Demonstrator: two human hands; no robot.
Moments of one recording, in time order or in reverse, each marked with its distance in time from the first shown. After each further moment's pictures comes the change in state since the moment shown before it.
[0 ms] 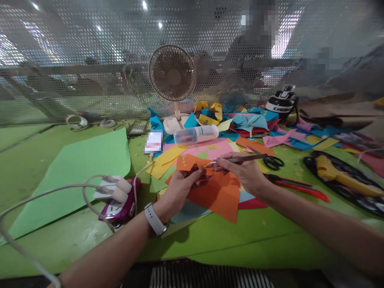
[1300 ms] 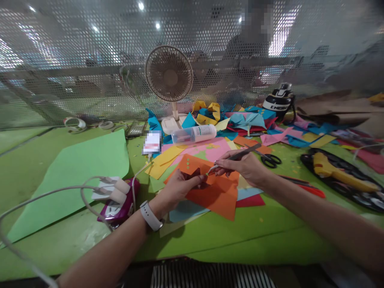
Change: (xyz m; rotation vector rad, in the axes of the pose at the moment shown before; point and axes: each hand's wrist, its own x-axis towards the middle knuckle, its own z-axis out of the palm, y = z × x) left_hand 0.005 -0.003 -0.011 0.175 -0.151 -0.033; right_hand 0.006 -0.009 -0.019 -0.056 -0.202 0.076
